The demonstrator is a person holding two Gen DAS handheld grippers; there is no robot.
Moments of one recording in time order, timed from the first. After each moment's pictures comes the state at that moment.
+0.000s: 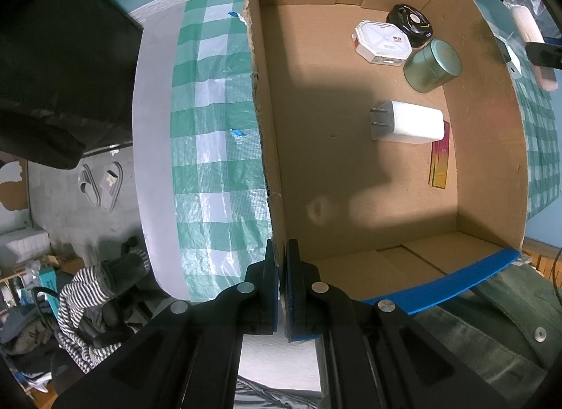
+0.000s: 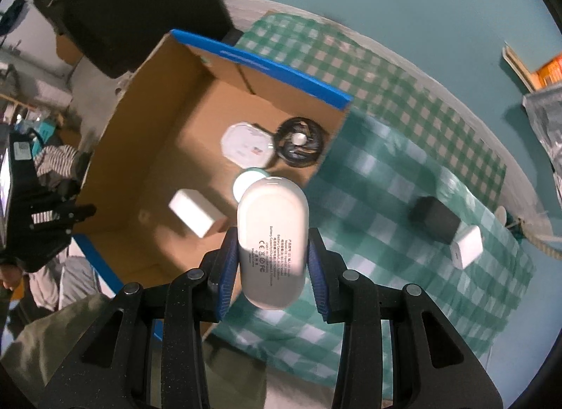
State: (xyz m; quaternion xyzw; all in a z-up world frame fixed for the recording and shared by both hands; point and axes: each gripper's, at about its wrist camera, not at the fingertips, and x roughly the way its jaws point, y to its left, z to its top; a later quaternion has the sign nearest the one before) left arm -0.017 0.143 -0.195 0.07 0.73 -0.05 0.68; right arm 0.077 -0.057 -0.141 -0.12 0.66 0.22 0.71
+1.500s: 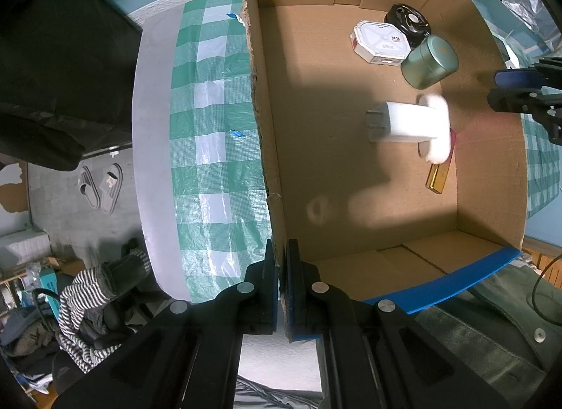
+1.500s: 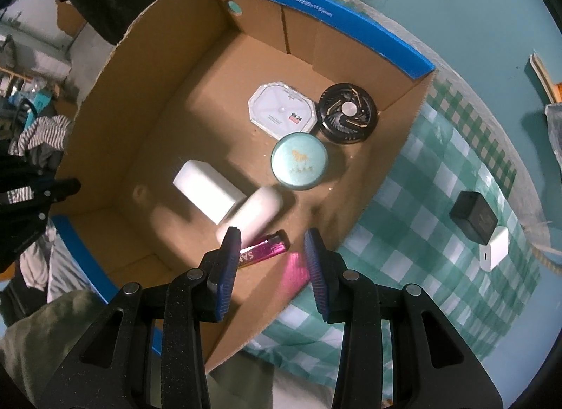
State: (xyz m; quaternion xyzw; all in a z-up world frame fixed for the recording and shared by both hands) left arm -0.017 0.142 -0.196 0.08 0.73 -0.06 0.68; right arm 0.056 -0.020 -0.188 -0.15 0.68 0.22 0.68
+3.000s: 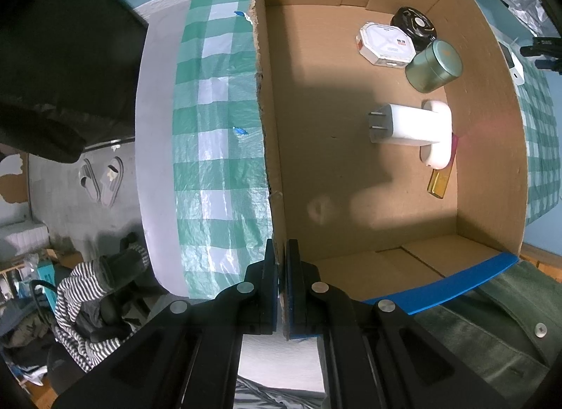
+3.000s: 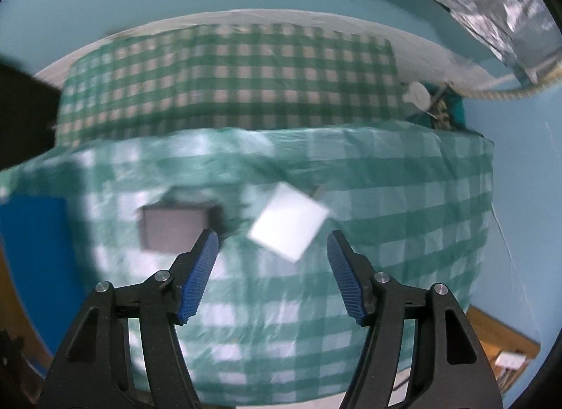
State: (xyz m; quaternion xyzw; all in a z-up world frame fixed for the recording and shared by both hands) left arm -0.019 0.145 -0.193 0.07 0.73 -0.05 0.68; right arm 0.166 -0.311 -0.213 0.02 0.70 -0.09 0.71
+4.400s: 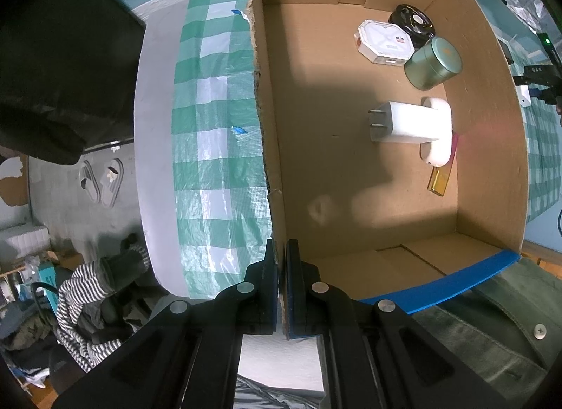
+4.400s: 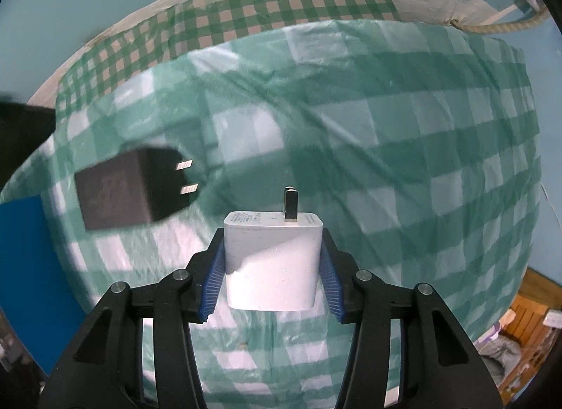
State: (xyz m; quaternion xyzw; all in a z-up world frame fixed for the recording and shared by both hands) left arm -0.019 0.145 -0.196 0.07 0.73 -0.05 0.68; right arm 0.123 -0.326 -0.266 0.12 0.72 -0.10 0.68
